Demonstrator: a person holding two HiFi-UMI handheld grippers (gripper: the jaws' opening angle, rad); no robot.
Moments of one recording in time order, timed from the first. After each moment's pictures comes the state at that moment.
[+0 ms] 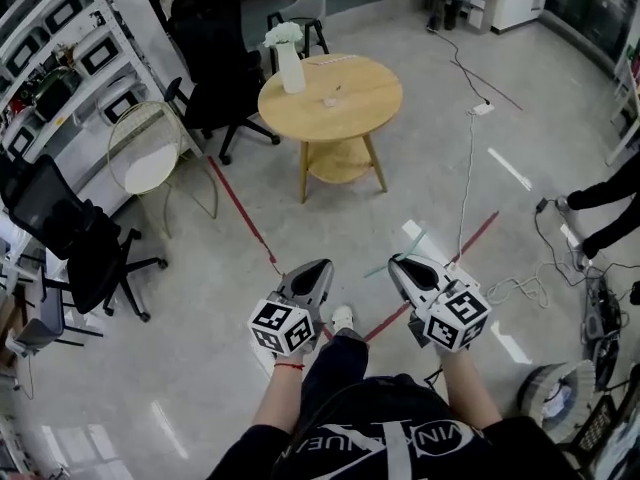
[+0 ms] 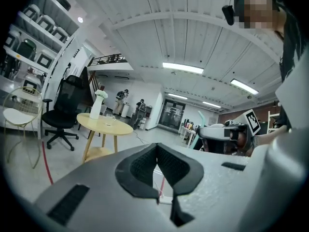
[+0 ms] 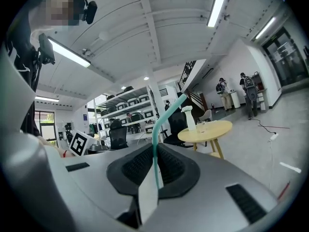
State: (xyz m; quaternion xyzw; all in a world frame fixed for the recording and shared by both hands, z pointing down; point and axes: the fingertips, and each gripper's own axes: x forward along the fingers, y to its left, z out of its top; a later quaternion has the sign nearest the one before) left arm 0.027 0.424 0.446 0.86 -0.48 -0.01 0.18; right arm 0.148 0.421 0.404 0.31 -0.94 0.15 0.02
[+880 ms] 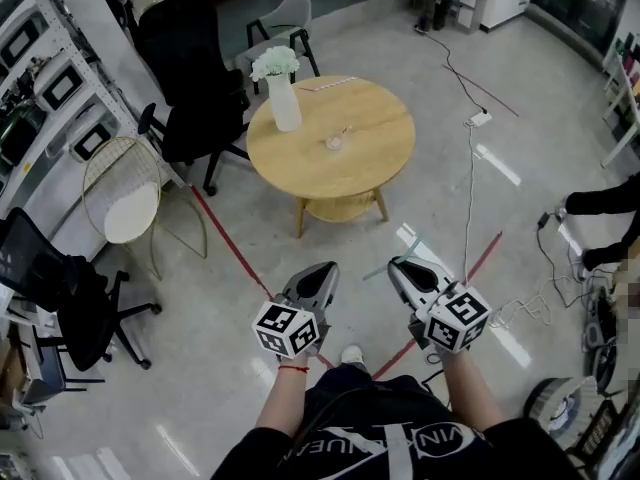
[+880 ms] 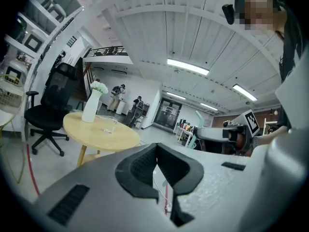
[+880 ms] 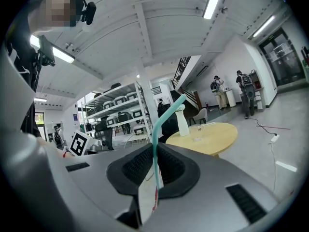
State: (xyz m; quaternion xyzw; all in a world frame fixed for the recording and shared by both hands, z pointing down) left arm -0.040 0.194 0.453 0.88 -0.43 -0.02 0.20; right arm 0.065 0.197 0.408 0.34 -0.92 0.17 0.04
